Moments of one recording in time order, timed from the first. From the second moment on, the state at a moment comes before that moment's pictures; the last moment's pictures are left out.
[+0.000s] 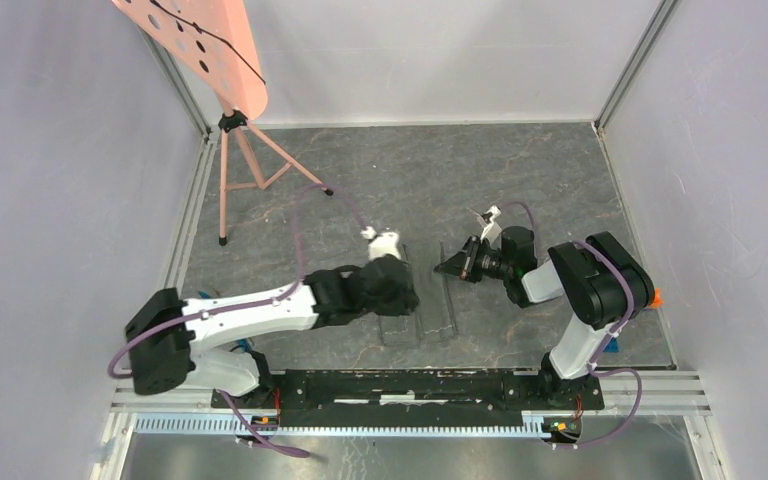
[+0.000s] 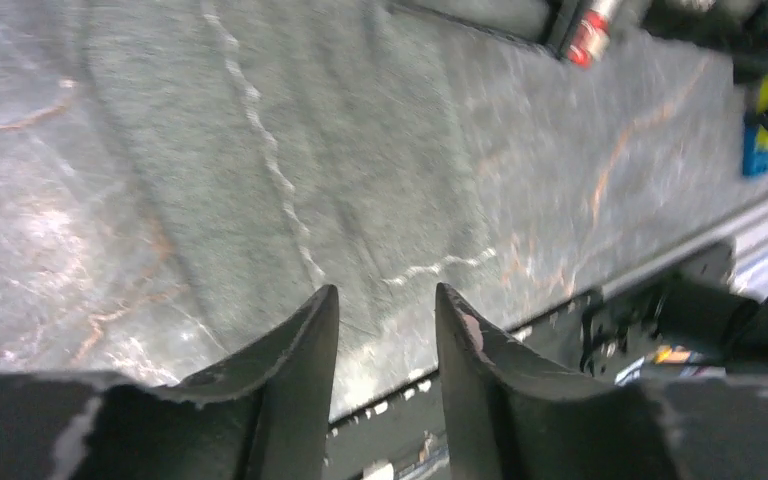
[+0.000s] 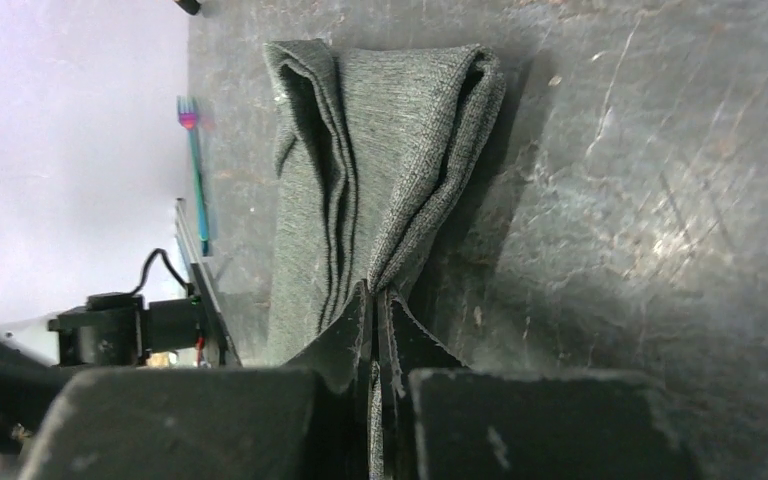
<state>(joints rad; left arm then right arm) -1.19 1.38 0.95 -0.42 -0.28 -0.93 0.28 1.75 0.38 0.90 -0.71 0.80</state>
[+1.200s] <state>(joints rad) -0.73 1.74 0.77 0.25 0.04 -0.93 0.54 1.55 0.70 0.22 -0.34 0.63</state>
